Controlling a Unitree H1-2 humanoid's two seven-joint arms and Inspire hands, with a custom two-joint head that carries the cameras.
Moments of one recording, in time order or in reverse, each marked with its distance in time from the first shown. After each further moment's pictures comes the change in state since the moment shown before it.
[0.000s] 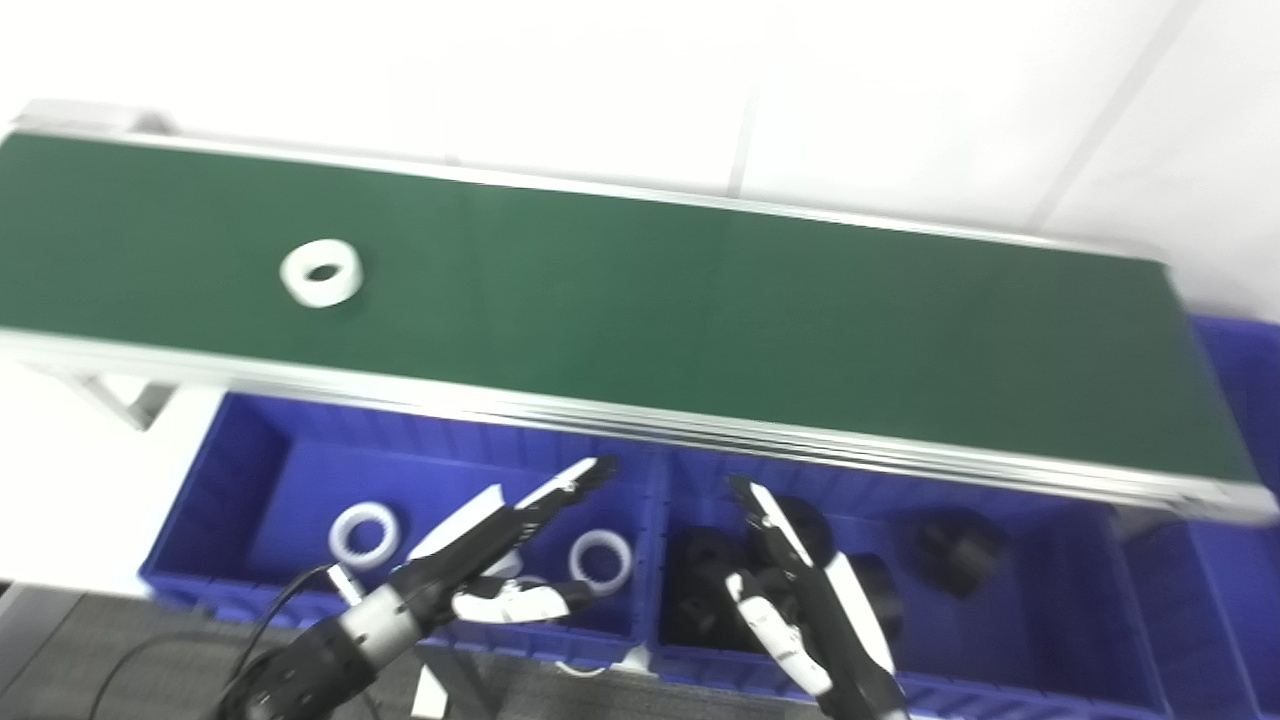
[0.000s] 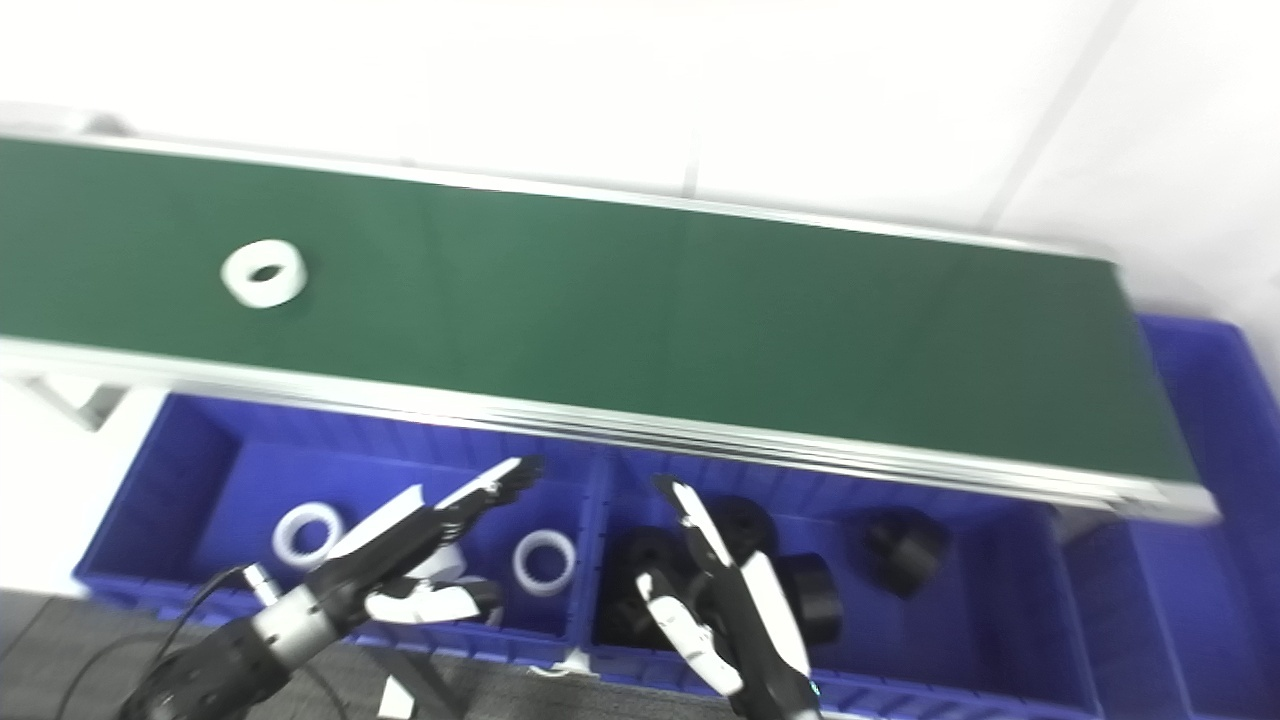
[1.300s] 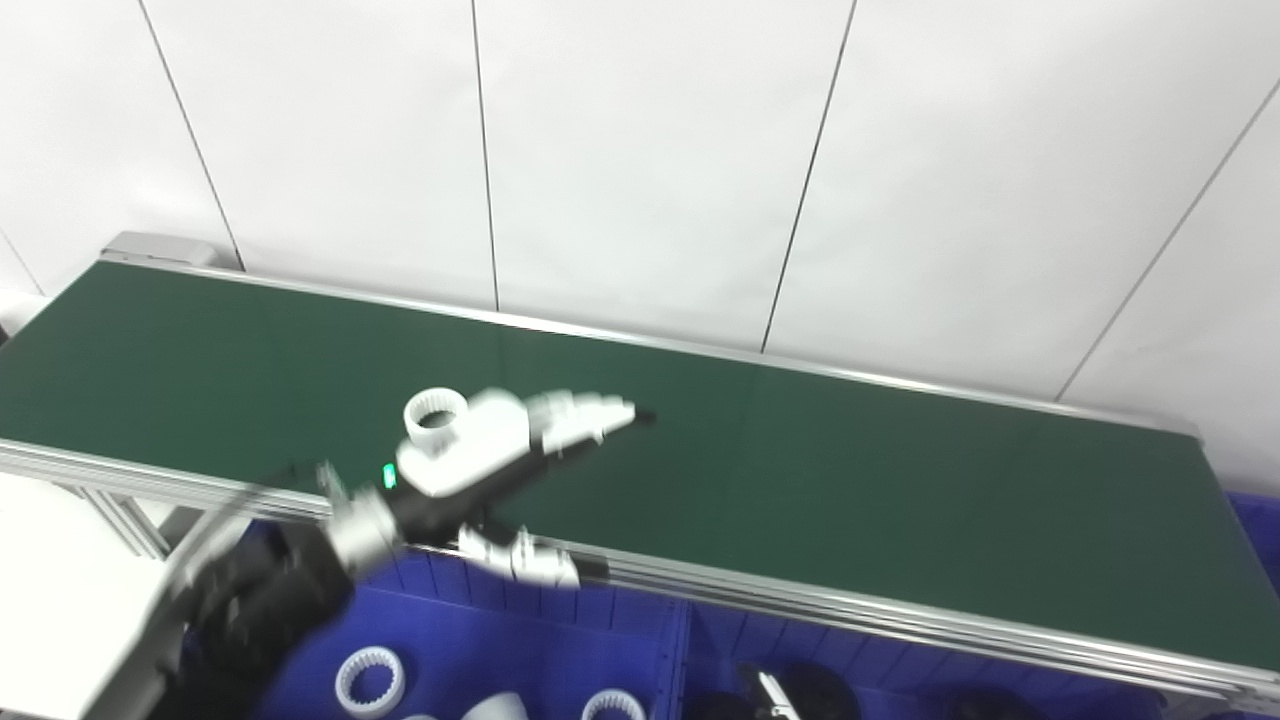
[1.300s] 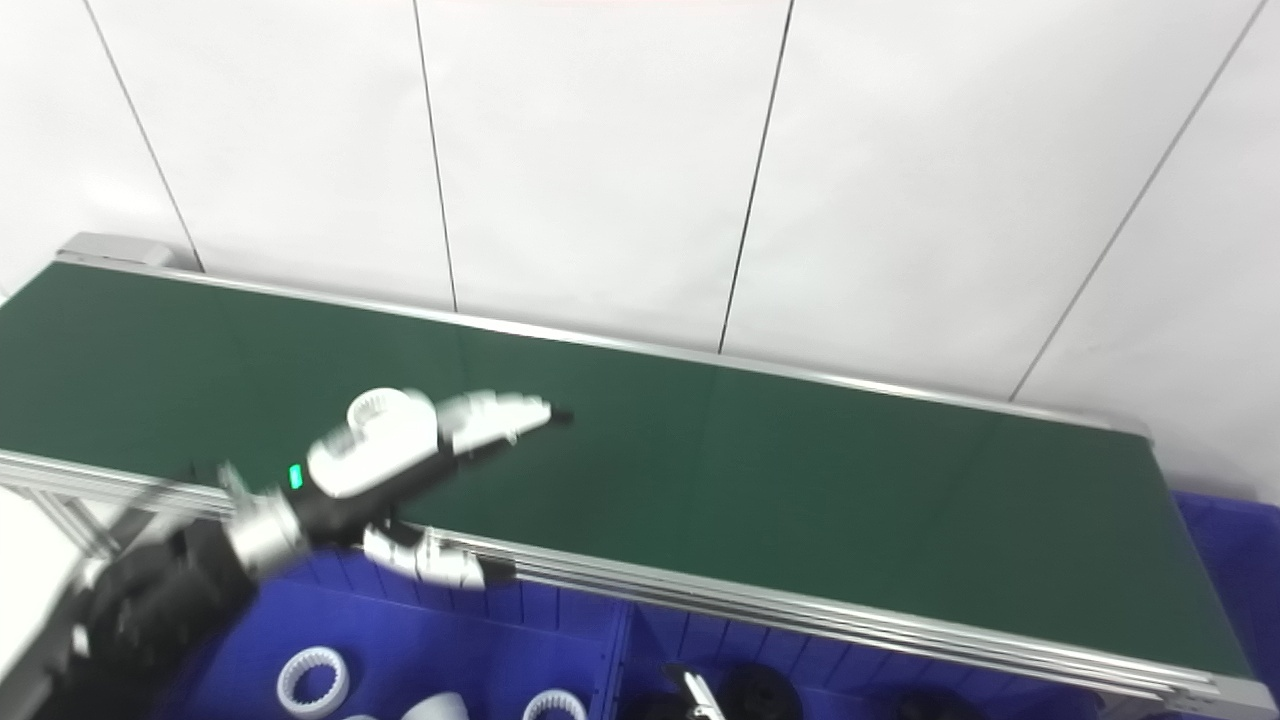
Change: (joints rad) left arm -0.452 0.197 0.132 -0.272 0.507 0.062 0.032; right arm -0.096 -0.065 0.113 0.185 0.026 -0.032 -0.128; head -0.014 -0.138
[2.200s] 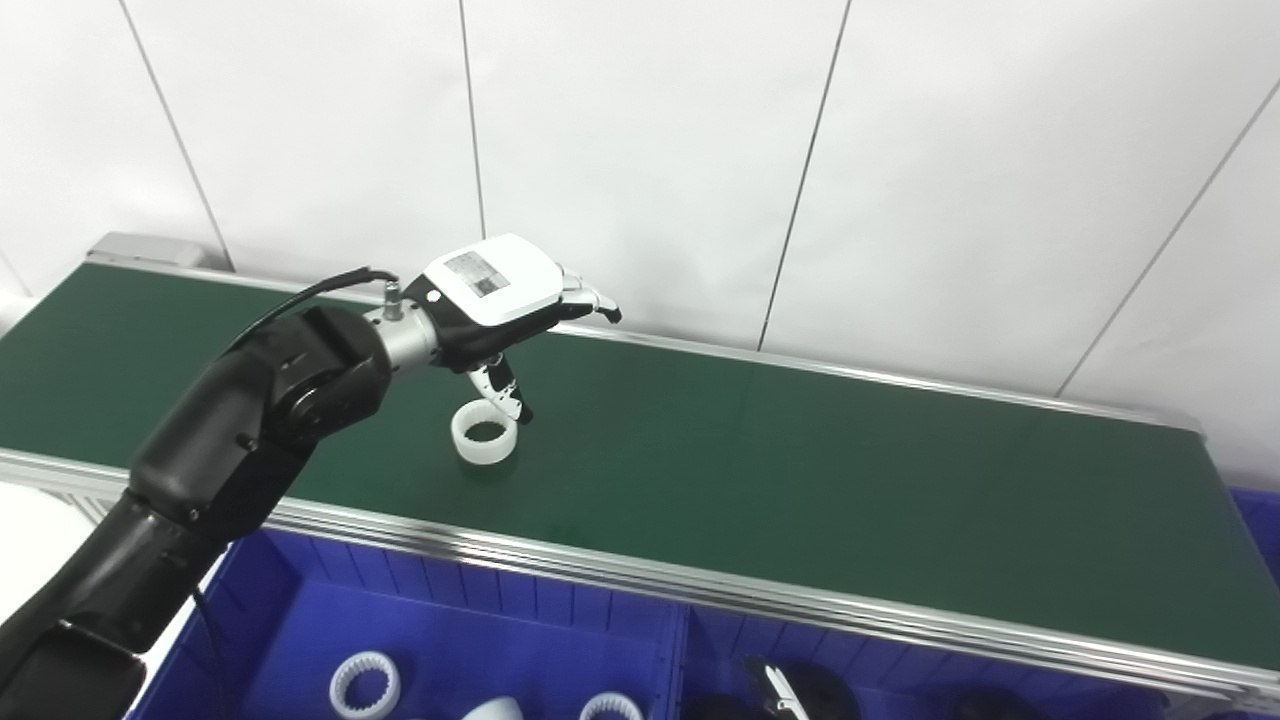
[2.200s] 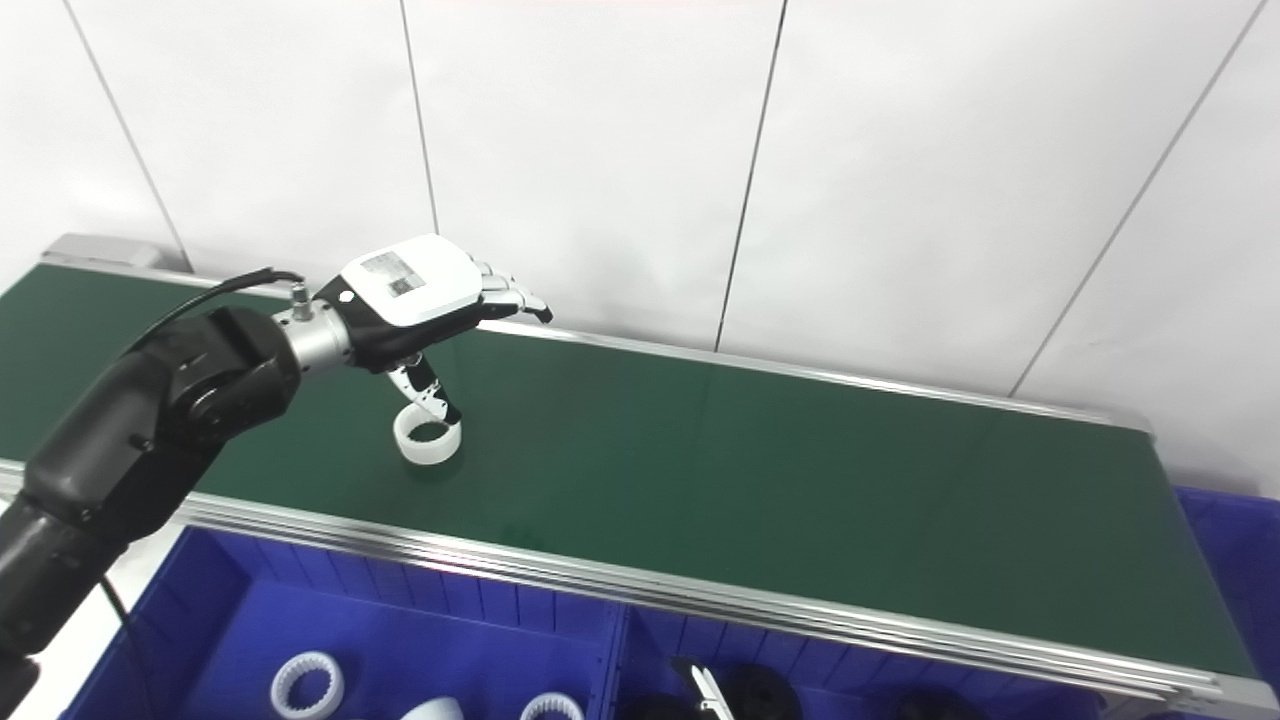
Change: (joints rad) left arm -0.339 0.081 -0.178 0.318 0.326 0.030 -0.097; right arm -0.012 -0.035 0.045 0.024 0.018 -0.001 -0.059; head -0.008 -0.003
